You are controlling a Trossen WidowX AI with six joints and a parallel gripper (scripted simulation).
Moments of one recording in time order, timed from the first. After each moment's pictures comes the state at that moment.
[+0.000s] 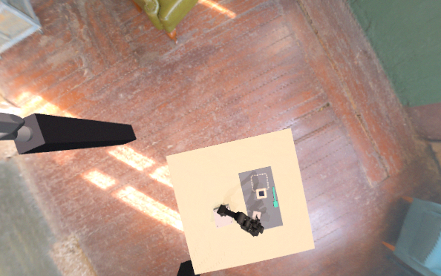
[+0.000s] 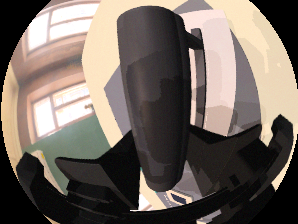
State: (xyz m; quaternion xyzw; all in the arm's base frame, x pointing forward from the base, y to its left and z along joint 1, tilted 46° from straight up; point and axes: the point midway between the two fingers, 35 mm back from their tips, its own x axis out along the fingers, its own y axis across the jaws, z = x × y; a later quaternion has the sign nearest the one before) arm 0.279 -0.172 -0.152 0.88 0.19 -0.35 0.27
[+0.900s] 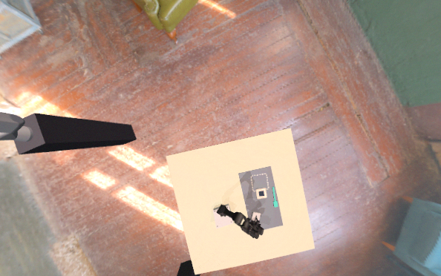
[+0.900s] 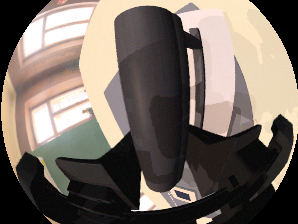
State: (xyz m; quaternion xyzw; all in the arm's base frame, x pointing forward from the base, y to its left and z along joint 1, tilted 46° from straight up) arm 0.272 -0.183 -0.142 0.88 0.20 -0.36 0.25
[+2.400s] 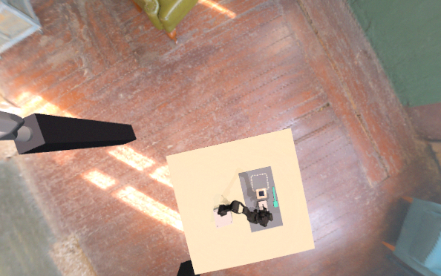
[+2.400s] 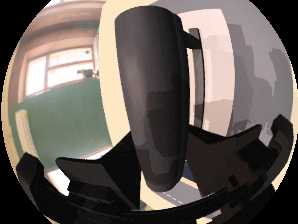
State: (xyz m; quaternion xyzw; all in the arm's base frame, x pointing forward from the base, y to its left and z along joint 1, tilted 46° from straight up) arm 0.386 -0.131 -0.046 0.86 0.26 -0.22 0.37
